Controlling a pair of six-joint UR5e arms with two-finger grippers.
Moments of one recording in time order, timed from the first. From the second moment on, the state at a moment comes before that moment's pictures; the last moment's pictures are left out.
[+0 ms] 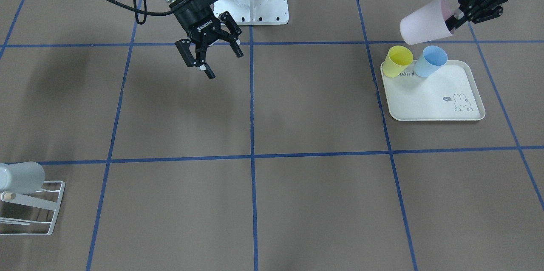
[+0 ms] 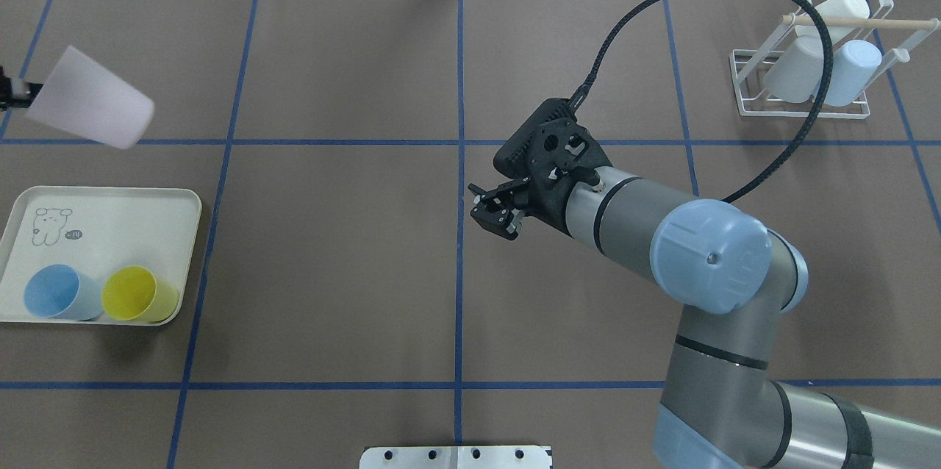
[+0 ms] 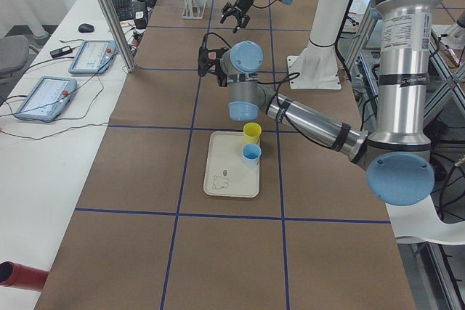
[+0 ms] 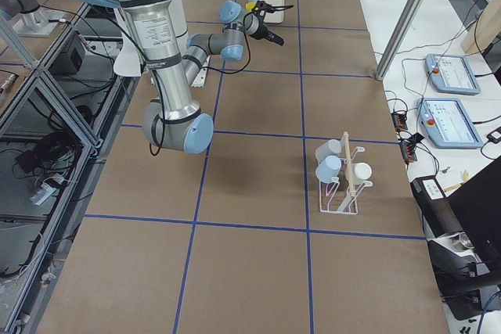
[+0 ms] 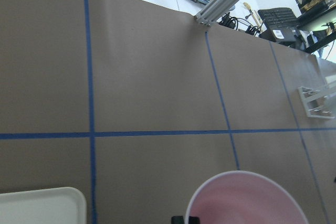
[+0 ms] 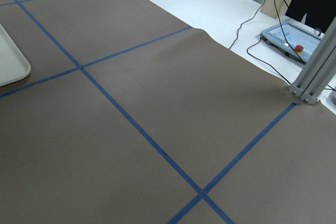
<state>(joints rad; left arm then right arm) -1.19 -1.61 -2.00 -2.69 -2.45 -1.64 0.39 -1.15 1.96 -0.95 1.33 0.40</state>
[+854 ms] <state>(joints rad) -0.83 -1.90 -1.97 -2.60 -2.13 -2.11 0.29 -1.13 1.96 -0.82 1.18 0.26</state>
